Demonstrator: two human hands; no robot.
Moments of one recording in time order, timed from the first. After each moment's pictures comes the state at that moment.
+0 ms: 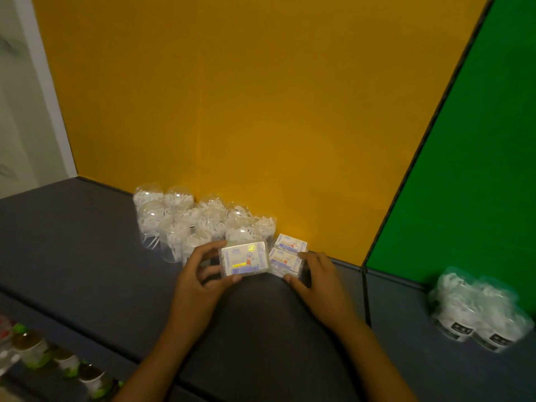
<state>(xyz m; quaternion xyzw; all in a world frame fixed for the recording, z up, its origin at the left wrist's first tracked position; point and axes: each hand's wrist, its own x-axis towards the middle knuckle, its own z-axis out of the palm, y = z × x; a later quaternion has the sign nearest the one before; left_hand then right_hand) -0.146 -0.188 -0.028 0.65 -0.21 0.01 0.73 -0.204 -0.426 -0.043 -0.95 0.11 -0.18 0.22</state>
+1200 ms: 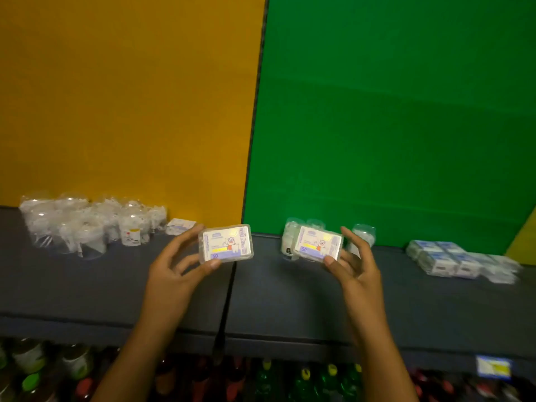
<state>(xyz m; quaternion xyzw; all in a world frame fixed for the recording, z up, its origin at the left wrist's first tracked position) -0.370 -0.258 0.042 0.57 -0.32 -0.03 0.76 -0.538 -0.466 0.051 -0.66 0.18 -0.47 0.56</state>
